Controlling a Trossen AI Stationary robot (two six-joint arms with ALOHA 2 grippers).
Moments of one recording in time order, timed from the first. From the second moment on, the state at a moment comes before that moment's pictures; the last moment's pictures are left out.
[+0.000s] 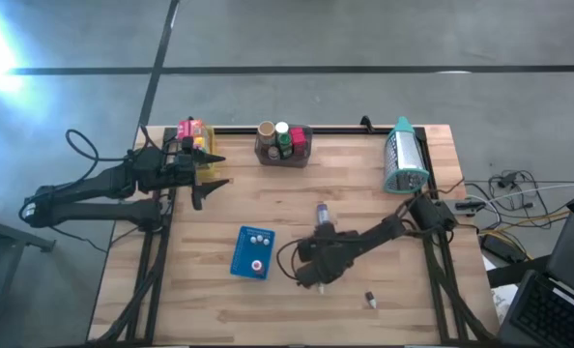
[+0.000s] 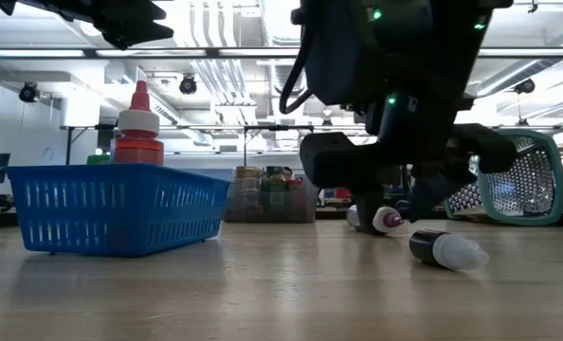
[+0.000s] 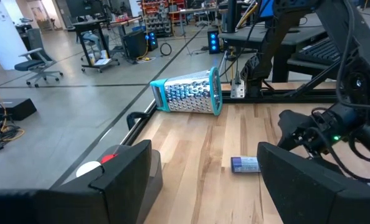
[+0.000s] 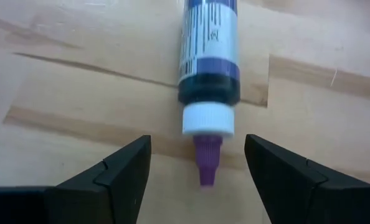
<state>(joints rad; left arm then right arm) 0.20 0.54 0.65 -0.22 -0.05 0.12 0.40 2.19 1.51 -1.13 0.62 1.87</state>
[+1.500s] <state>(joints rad) 0.20 0.54 0.65 -0.22 -0.05 0.12 0.37 2.19 1.46 -1.09 0.65 1.78</state>
